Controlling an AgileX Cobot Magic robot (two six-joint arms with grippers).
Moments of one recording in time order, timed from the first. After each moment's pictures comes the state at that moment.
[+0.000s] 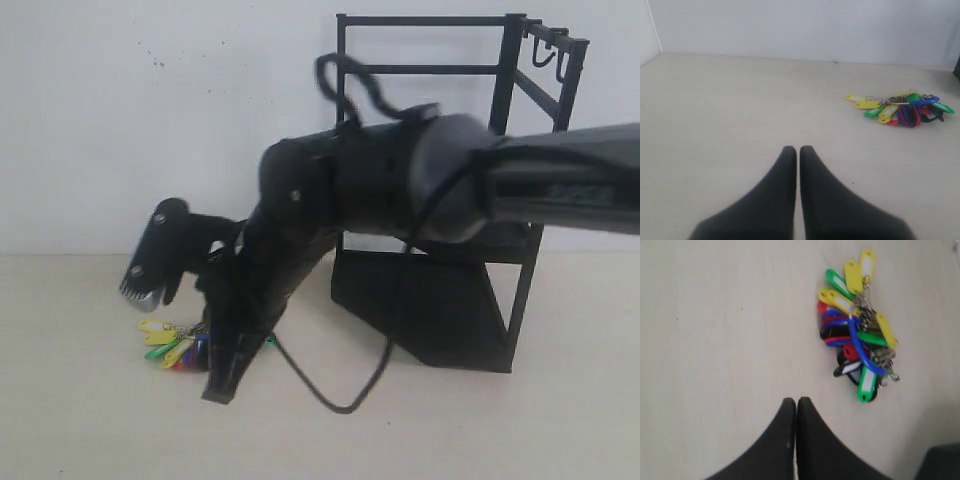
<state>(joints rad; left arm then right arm) -0.03 0.00 0.00 -0.08 0.32 0.05 0.82 2.00 -1.63 0.06 0.67 -0.79</state>
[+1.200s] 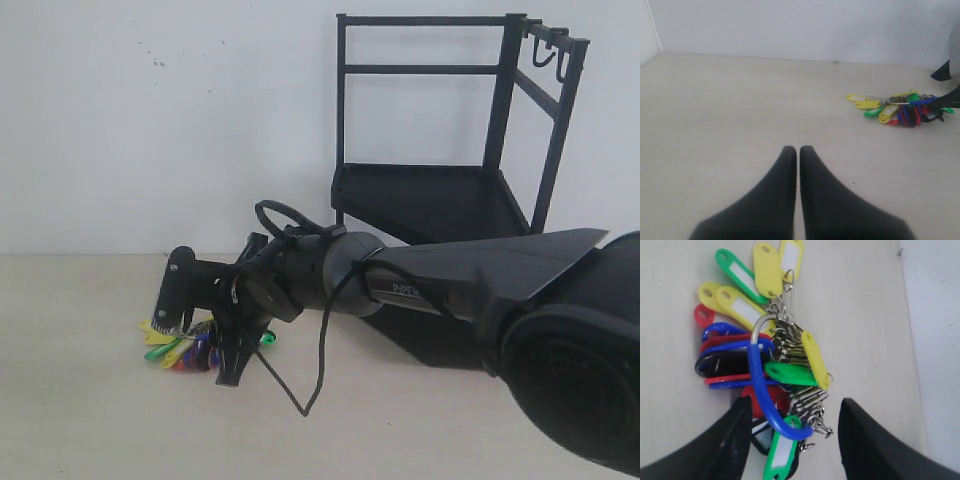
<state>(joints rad) -0.03 0.00 0.00 -0.08 0.32 0.05 0.77 2.38 -1.88 -0.30 0.35 -0.61</state>
